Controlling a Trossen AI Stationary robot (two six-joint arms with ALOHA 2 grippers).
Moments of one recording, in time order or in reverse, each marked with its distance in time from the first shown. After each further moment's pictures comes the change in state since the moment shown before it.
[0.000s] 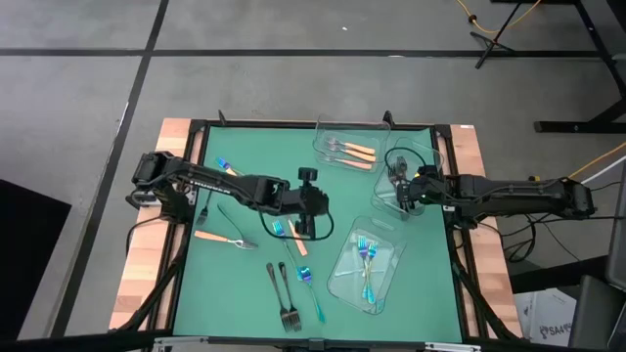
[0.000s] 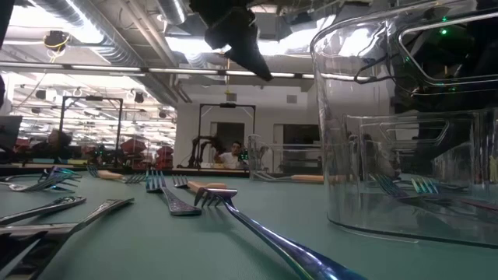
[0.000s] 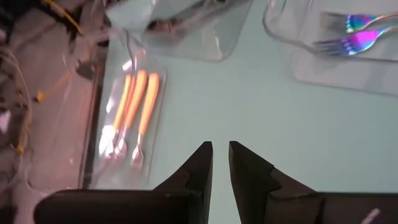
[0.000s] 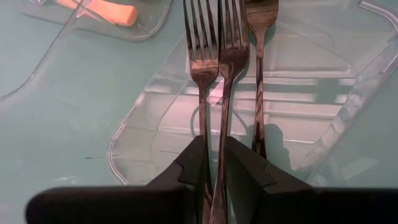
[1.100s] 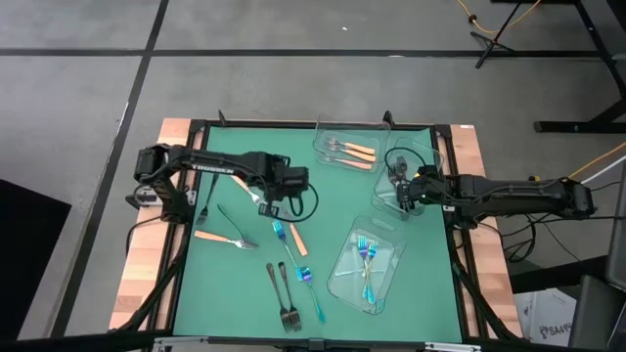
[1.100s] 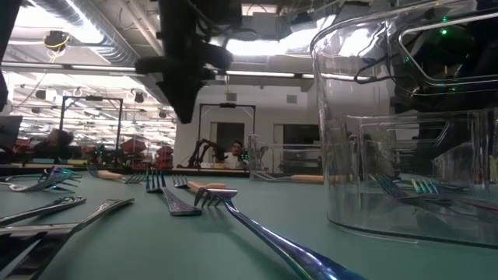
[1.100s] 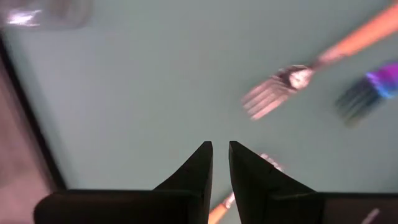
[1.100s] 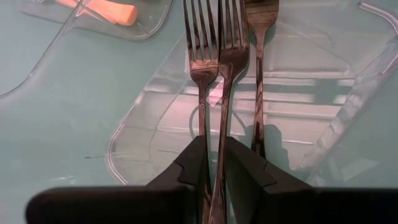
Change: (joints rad) left arm 0.196 -0.018 -0.011 -0.593 0.193 0.057; right arm 0.000 0.000 -0.001 -0.001 -0.001 -0.007
